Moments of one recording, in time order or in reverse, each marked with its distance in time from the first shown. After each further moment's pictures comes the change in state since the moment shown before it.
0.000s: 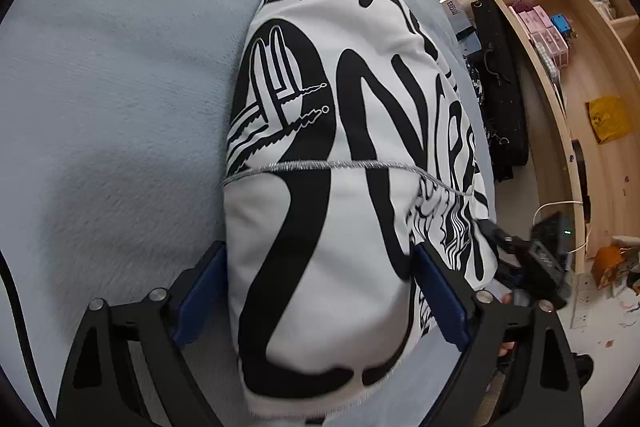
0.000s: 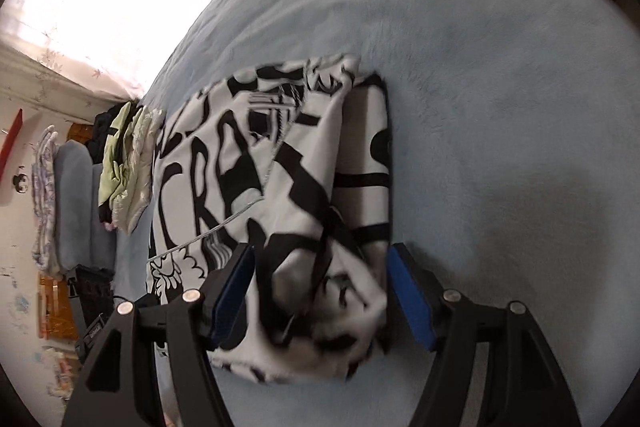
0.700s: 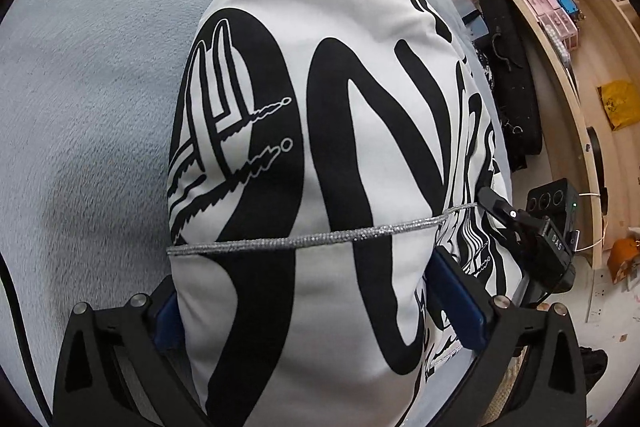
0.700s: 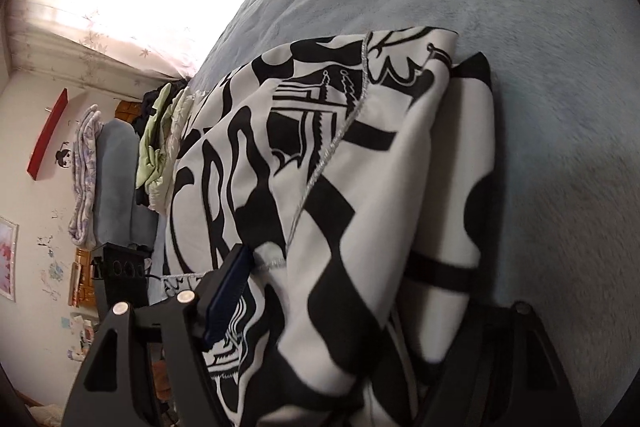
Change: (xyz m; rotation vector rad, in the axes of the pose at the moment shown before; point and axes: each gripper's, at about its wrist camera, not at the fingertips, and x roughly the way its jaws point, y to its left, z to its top) left arm 0.047 -0.023 0.026 0.045 0.024 0.063; right arm 0.066 0.010 0.032 -0.097 0.041 0.202
